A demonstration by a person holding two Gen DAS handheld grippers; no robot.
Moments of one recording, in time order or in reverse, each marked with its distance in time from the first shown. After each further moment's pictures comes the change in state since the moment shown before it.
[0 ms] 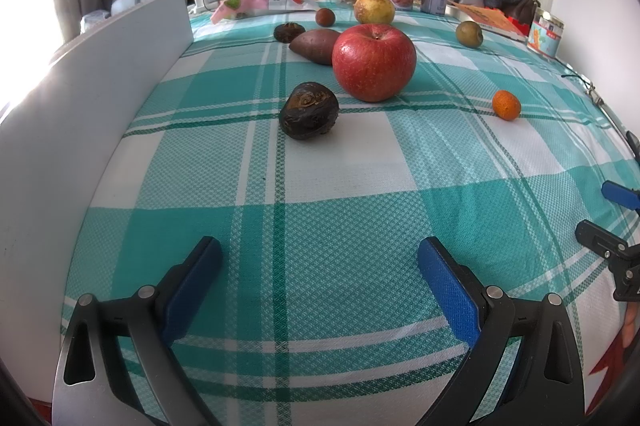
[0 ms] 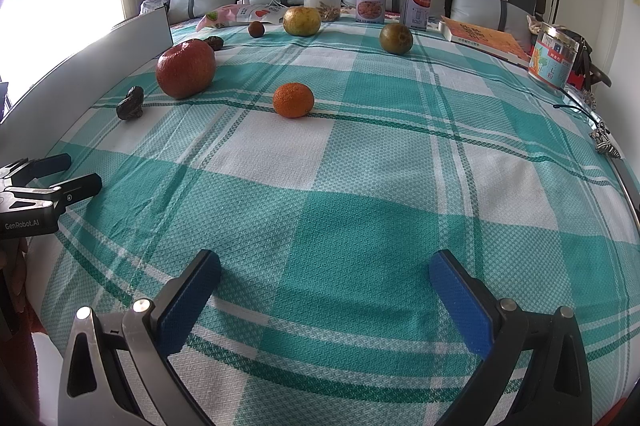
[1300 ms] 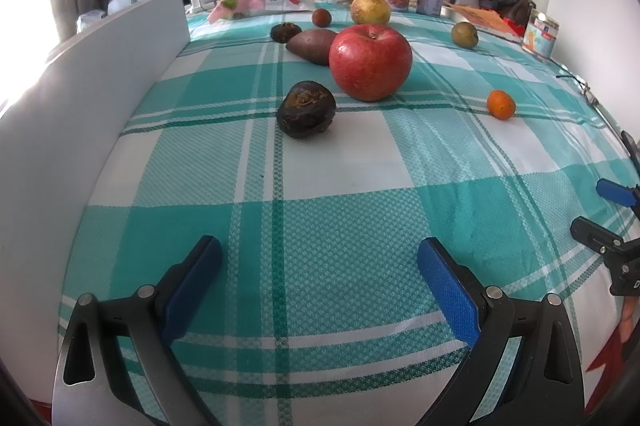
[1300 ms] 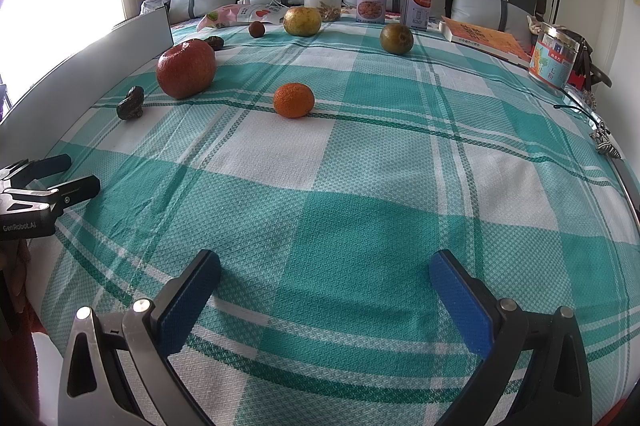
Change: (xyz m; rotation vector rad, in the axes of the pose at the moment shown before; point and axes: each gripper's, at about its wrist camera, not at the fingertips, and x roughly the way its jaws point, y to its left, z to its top) left arm -0.003 0.001 -0.002 0.000 -0.005 -0.019; right arm 0.000 0.000 0.000 -0.001 0.000 0.001
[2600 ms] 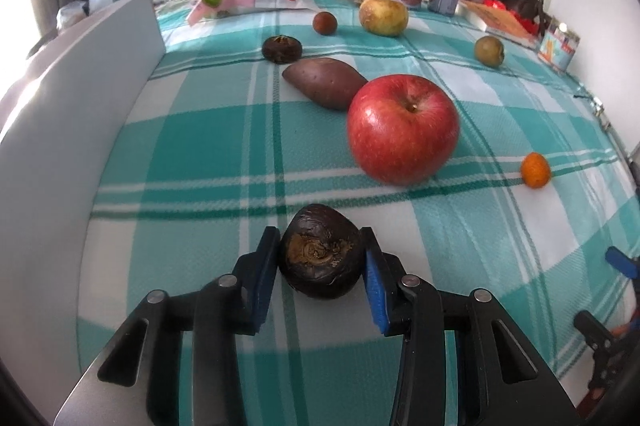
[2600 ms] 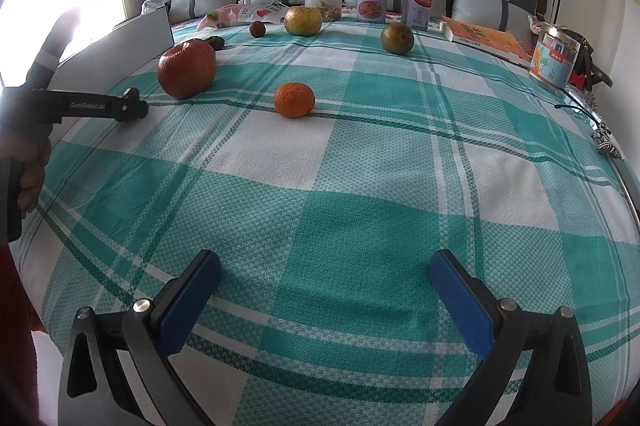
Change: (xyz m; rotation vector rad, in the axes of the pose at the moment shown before) left arm 0.042 0.015 0.074 -0.016 0.095 -0.045; right arm 0.001 0.000 -0.001 -0.001 0.000 0.000
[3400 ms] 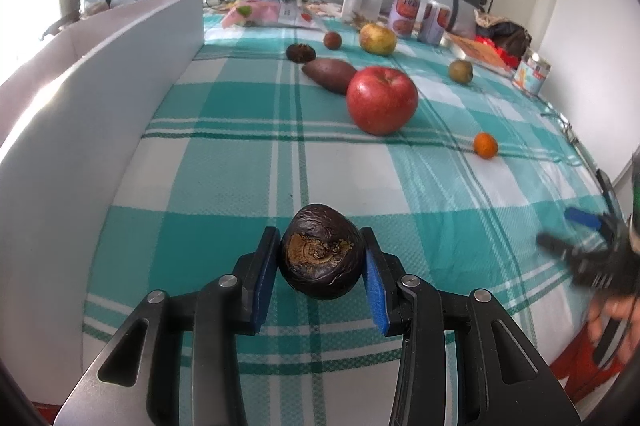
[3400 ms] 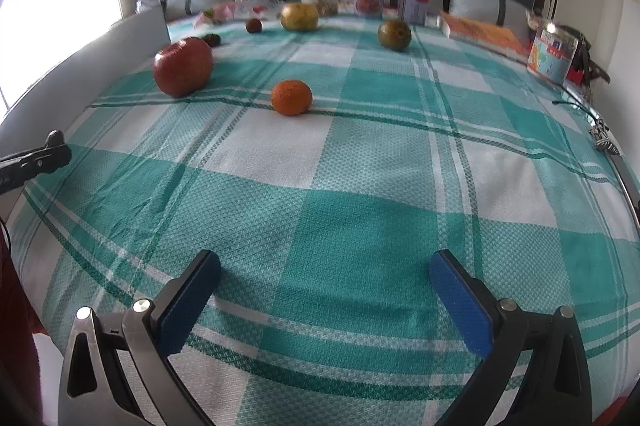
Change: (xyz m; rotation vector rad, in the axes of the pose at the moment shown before) left arm -0.068 0.016 -0.066 -0.086 -0.124 -0.052; right arm 0.001 0.002 0.024 0.036 0.069 -0.010
